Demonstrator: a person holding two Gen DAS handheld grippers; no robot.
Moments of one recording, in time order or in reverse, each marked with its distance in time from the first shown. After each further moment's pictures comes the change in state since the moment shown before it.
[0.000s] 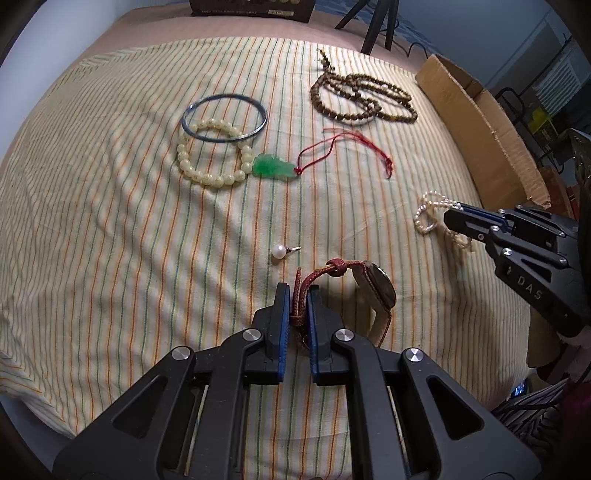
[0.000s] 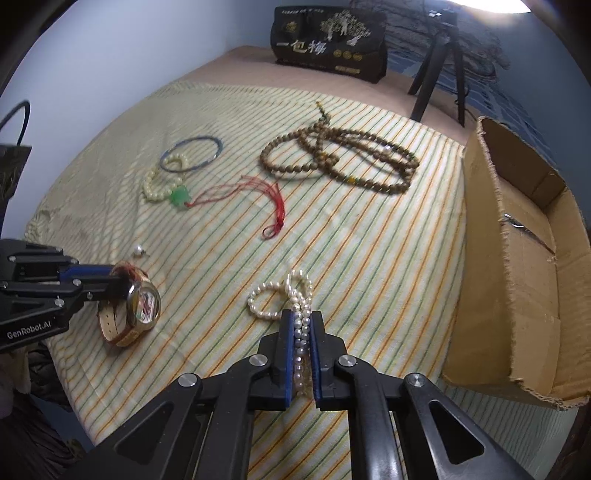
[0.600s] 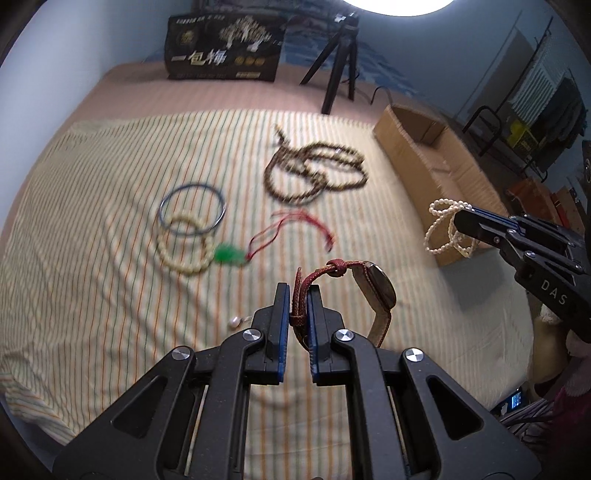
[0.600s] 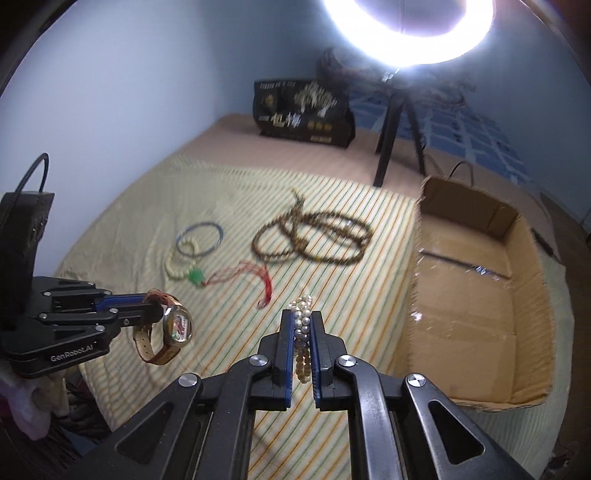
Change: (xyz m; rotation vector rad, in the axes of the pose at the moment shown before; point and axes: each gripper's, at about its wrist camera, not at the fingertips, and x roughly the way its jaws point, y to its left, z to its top) left arm -0.054 -0.040 0.031 0.058 -0.158 -0.039; right arm -0.085 -0.026 0.017 0.085 -0.203 0.007
